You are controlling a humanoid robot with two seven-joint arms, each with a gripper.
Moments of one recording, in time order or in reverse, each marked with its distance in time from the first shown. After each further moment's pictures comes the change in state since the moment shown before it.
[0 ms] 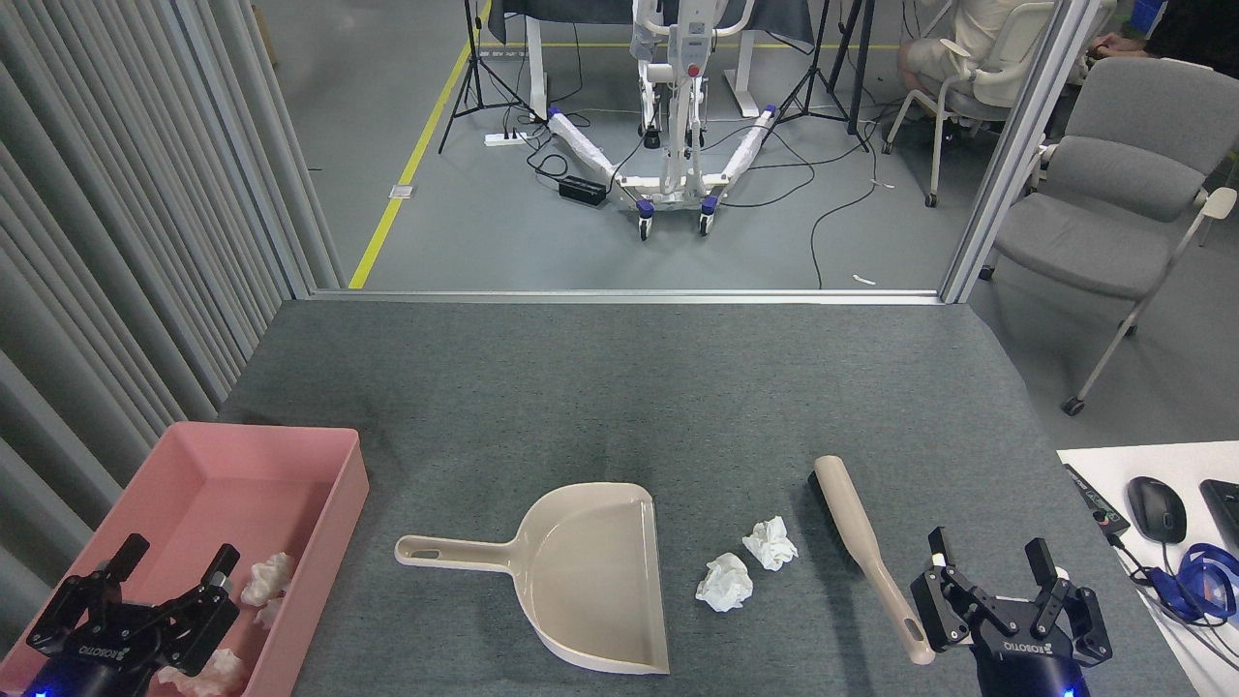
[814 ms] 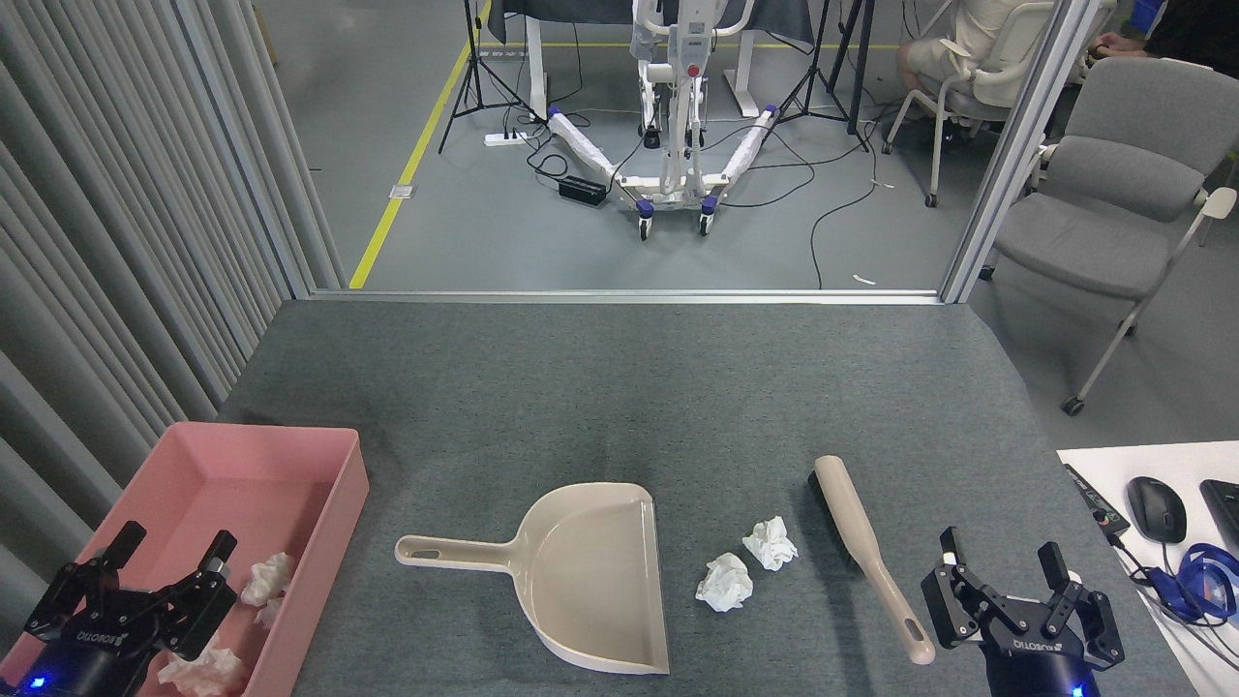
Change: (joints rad) left arm -0.029 0.006 -0.002 0.008 0.010 0.008 -0.009; right arm -0.001 -0.021 0.001 -0.009 -0.008 0.059 0.031
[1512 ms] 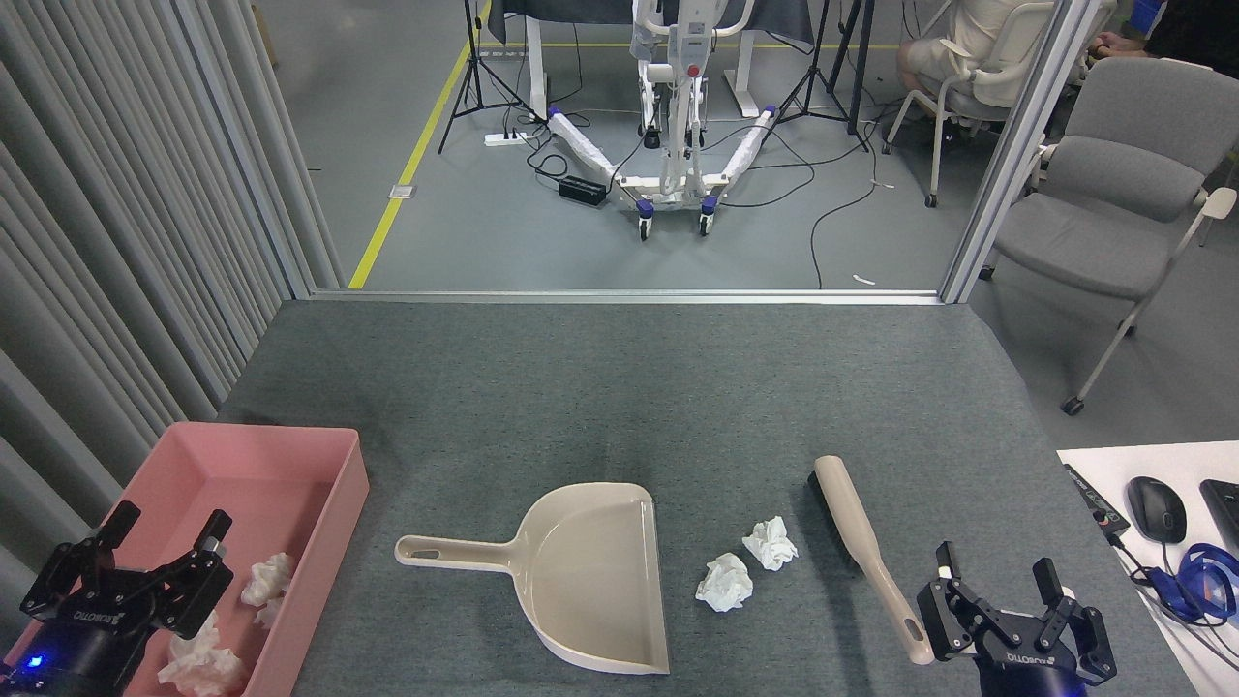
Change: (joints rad) left arm -0.039 0.004 0.000 0.006 0.004 0.005 -0.001; right arm 0.009 0.017 0.008 0.041 0.004 0.004 -0.008
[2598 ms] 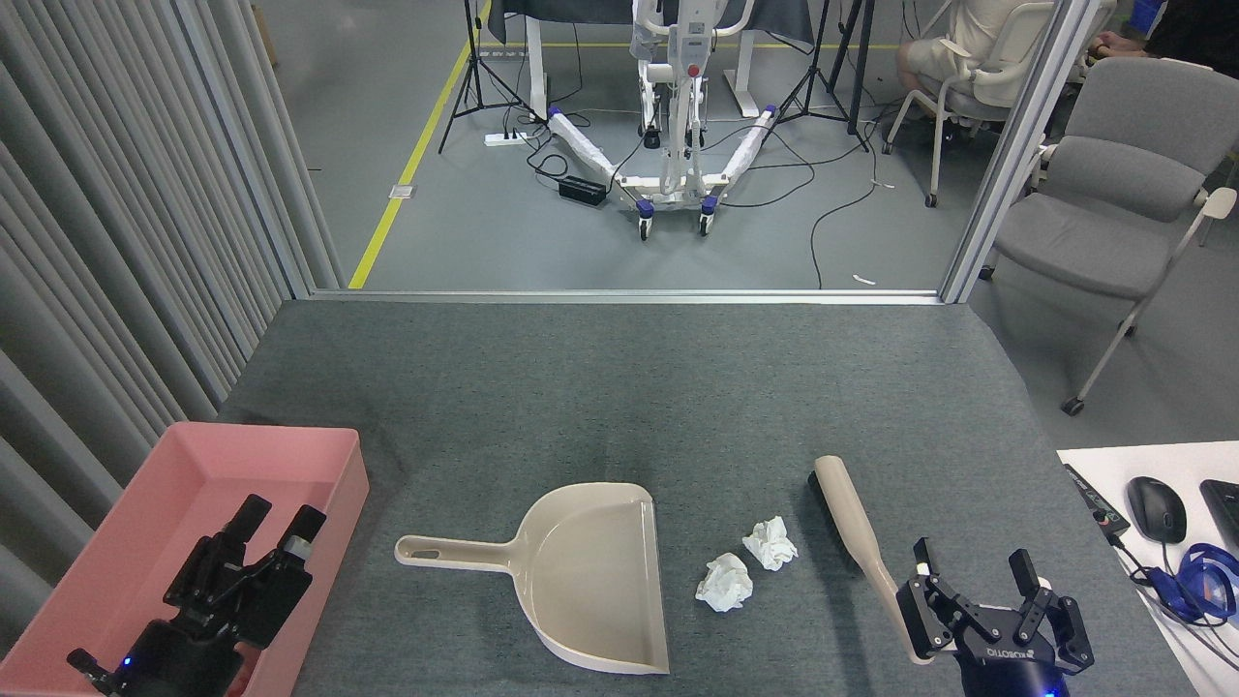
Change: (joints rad) left arm 0.001 -0.037 -0.185 -0.112 0.406 -0.149 -0.013; right arm -0.008 0.002 0.029 -0.002 0.011 -0.025 -0.003
